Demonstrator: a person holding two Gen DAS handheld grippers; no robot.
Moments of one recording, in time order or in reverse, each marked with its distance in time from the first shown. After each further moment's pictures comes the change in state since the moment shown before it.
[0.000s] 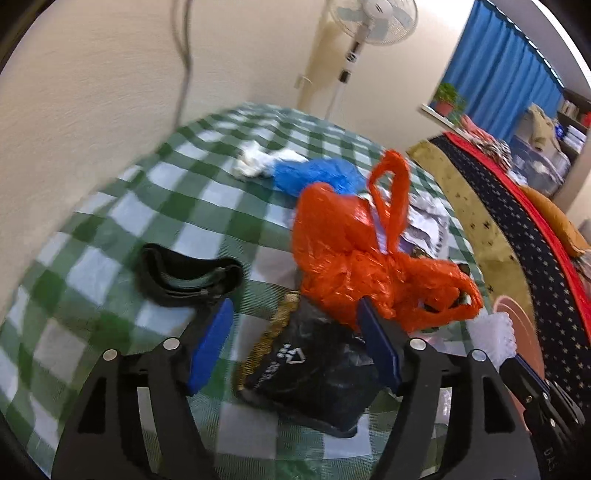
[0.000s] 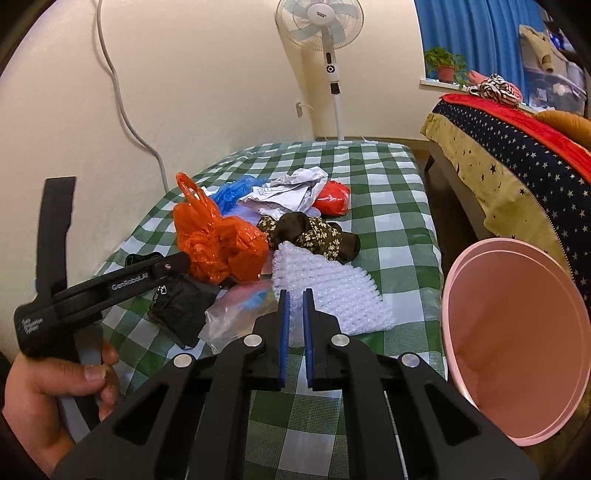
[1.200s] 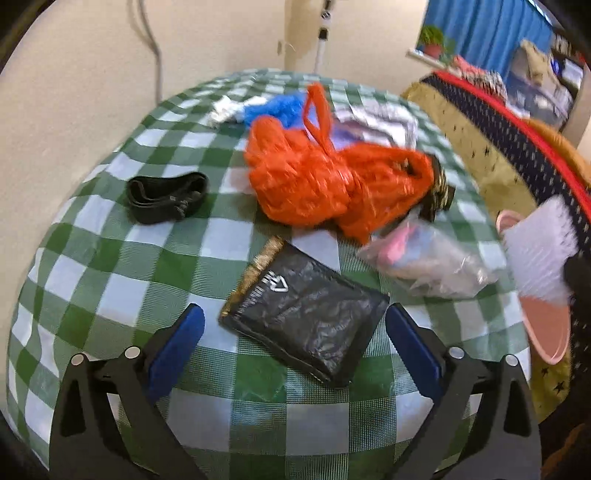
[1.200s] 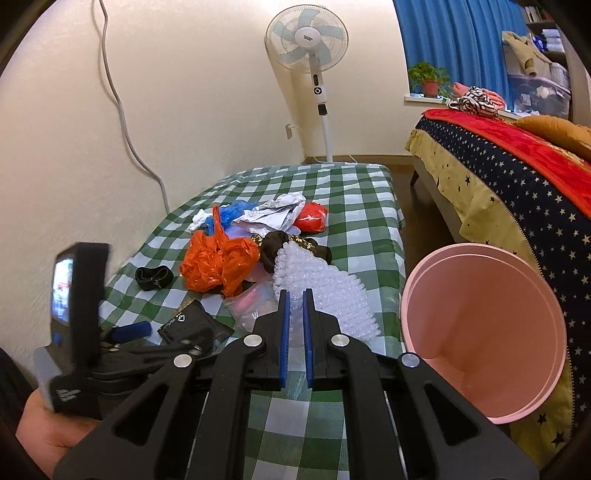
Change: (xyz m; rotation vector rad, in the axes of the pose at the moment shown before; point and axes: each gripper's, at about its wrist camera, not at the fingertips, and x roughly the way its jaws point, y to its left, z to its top) left arm -0.013 -0.040 -0.052 0.176 0.144 0.131; right arm -0.055 -0.016 -0.007 0.024 -0.083 -0.021
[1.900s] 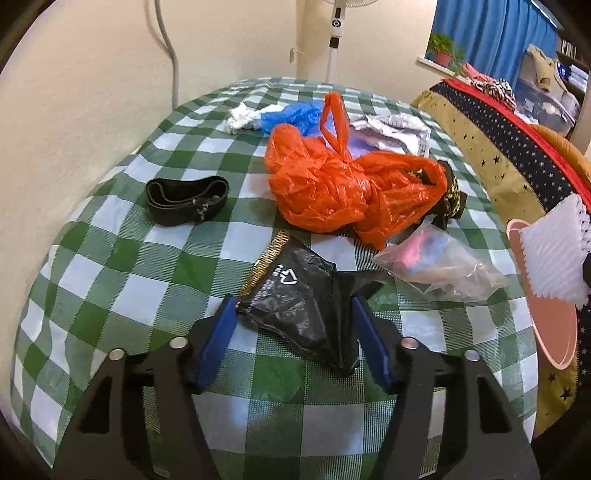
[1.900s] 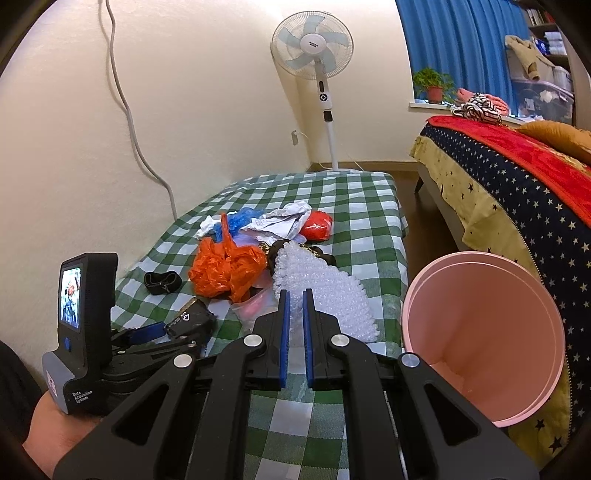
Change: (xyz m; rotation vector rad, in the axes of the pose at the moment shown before) left arm -0.009 0.010 -0.002 -0.040 -0.056 0.029; right arm -0.011 0.001 0.002 -0.005 -0.020 0.027
